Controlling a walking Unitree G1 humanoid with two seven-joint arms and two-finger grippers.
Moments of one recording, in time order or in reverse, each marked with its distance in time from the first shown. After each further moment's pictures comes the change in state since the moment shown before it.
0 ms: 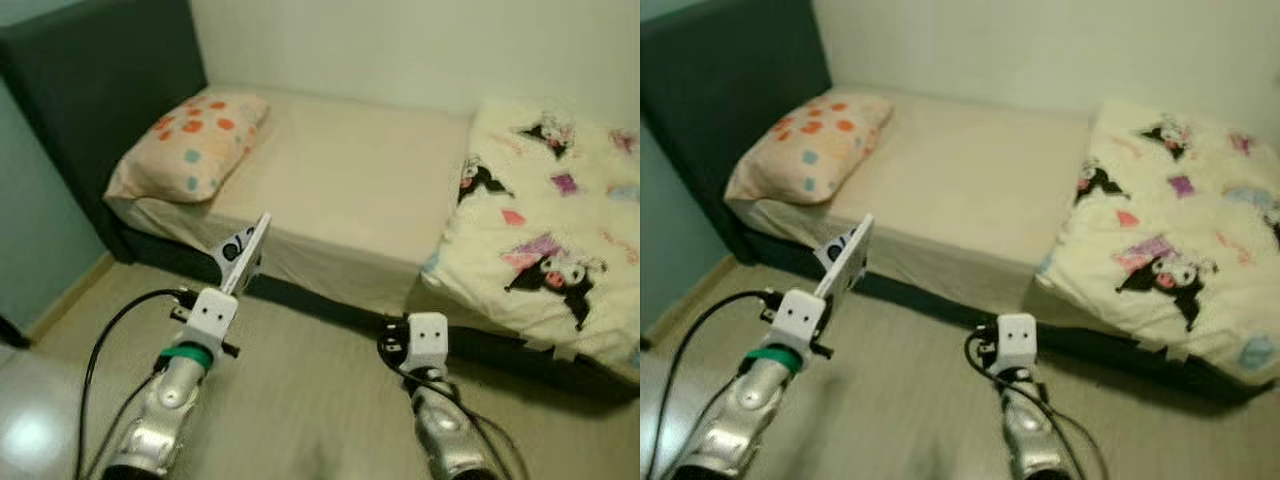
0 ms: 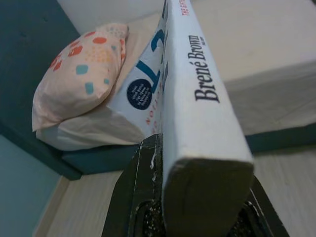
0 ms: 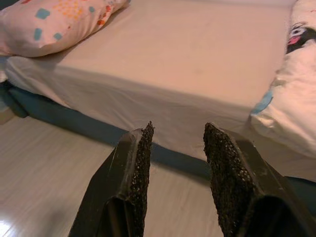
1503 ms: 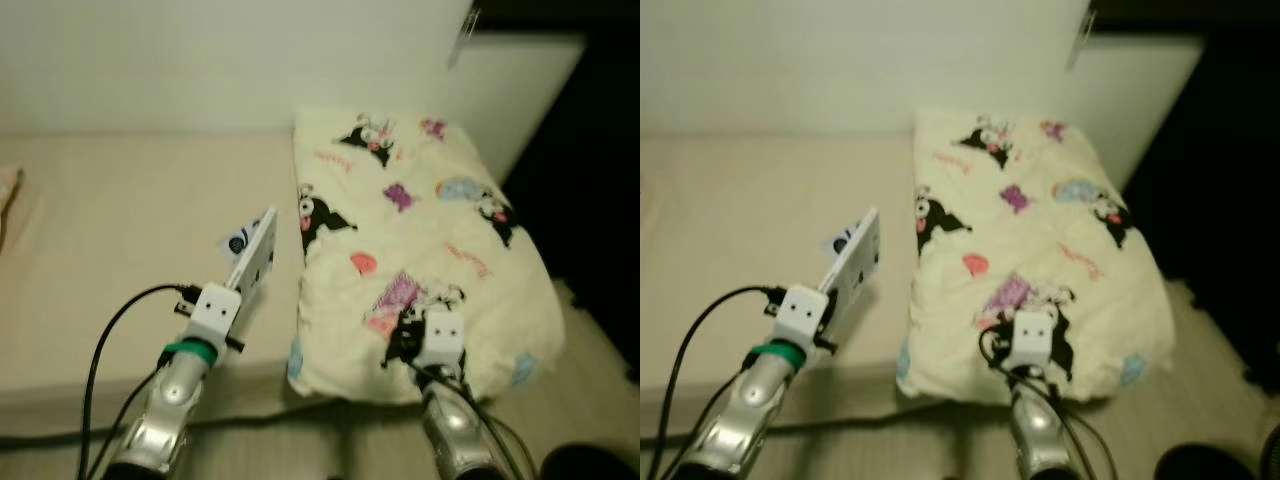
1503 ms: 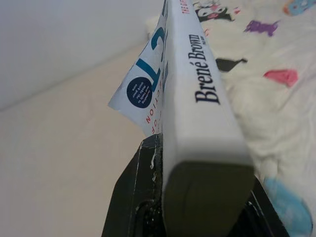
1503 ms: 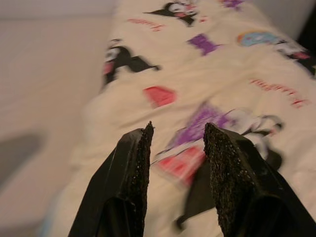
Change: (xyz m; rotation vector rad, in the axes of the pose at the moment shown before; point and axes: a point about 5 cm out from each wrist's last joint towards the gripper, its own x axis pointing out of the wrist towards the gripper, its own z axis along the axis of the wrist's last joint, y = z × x) left arm 0.002 0.000 0.008 -0.003 -0.029 -0.001; right arm 0.001 -0.006 0.002 0.026 -0.012 -0.068
